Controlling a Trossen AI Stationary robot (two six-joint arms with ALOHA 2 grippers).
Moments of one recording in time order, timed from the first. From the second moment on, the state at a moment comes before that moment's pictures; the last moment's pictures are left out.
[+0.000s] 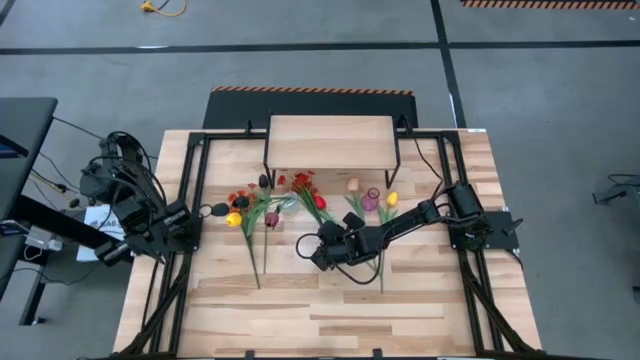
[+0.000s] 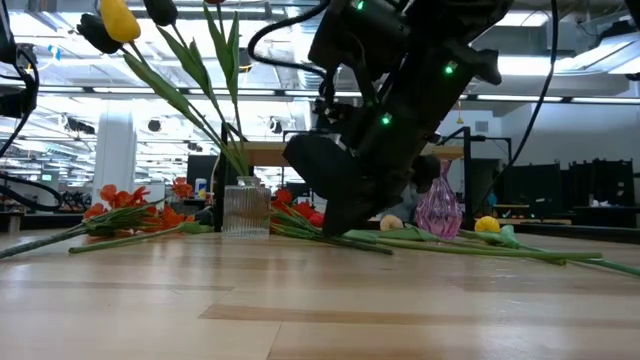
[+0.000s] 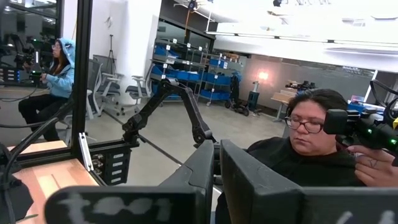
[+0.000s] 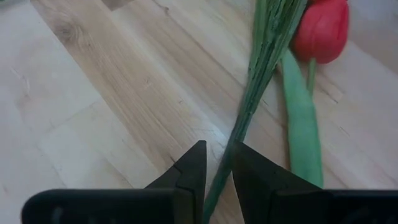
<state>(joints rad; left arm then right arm) -0.98 0.34 0.75 -0.24 -0.15 -0.18 0.26 2.08 1.26 -0.33 0.56 0.78</state>
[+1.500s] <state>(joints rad) -0.98 0.34 0.75 -0.24 -0.15 -0.19 0.23 2.08 1.21 -0.29 0.48 0.92</state>
